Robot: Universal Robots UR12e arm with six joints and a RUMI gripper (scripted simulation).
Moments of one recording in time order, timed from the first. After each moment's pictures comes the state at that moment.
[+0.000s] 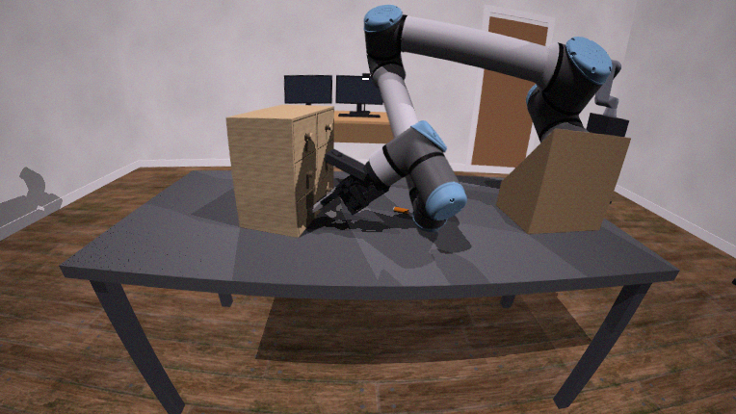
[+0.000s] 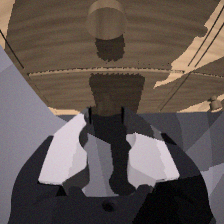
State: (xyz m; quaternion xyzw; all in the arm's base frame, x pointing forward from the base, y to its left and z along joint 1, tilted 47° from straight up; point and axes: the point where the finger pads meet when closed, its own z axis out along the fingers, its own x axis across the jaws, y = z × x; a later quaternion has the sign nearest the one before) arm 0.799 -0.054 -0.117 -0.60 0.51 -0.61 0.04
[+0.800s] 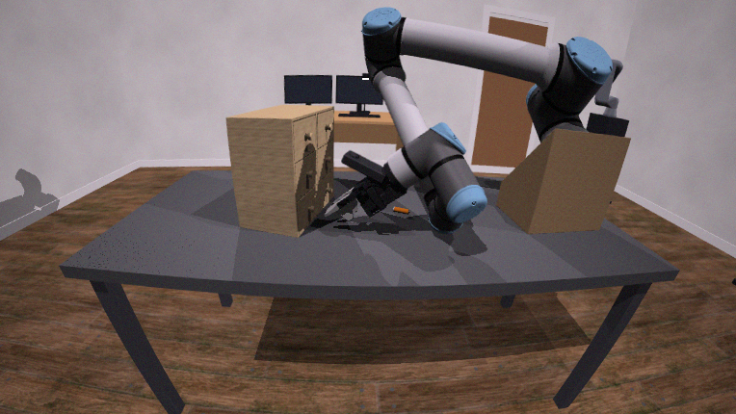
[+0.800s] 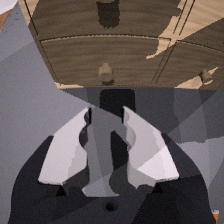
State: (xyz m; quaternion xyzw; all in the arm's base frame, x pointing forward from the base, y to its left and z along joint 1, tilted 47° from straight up) arm 0.756 -0.047 -0.128 -0.60 0.51 -0.61 0.04
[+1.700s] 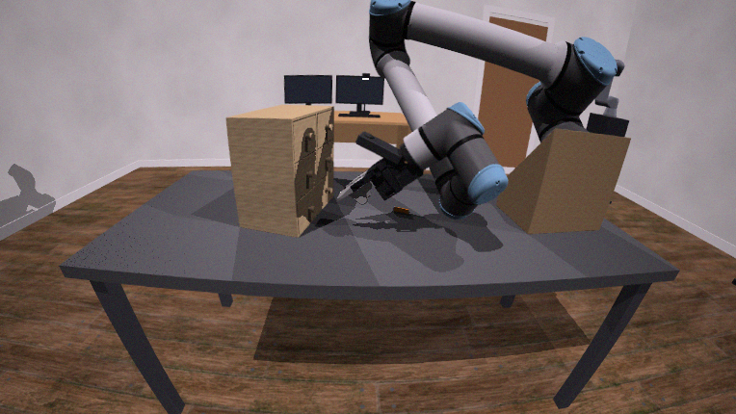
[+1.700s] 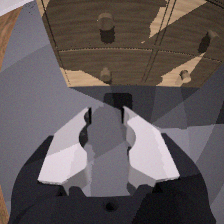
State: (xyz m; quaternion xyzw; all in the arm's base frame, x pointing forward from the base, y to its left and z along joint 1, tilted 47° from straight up) arm 0.720 -0.005 -0.102 -0.60 0.51 -0.61 0.04
